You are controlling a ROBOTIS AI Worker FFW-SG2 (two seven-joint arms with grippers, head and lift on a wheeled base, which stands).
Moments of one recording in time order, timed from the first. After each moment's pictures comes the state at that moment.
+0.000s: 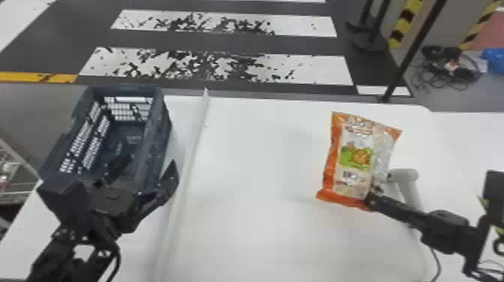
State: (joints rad) left arm 0.55 0.17 0.06 -2.04 0.20 0.09 -0.23; right arm 0.40 -0.21 -0.40 -2.00 -0.35 0.88 0.83
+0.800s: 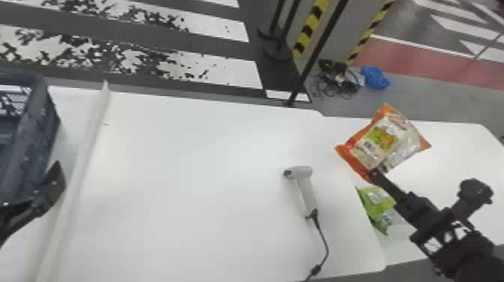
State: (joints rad) left arm 0.55 0.17 0.06 -2.04 0.20 0.09 -0.23; right arm 0.30 -0.21 -0.82 -1.76 -0.63 0.71 0.46
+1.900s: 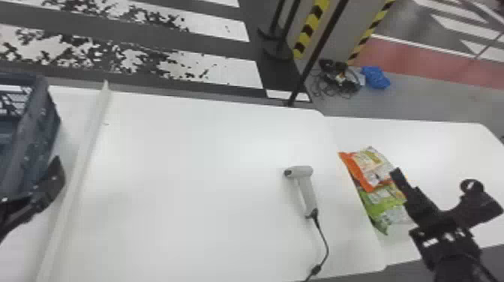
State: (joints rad) left arm 0.55 0.16 0.06 -2.06 0.20 0.09 -0.22; right arm 0.24 -0.26 -0.76 -1.47 -0.68 0.30 0.27
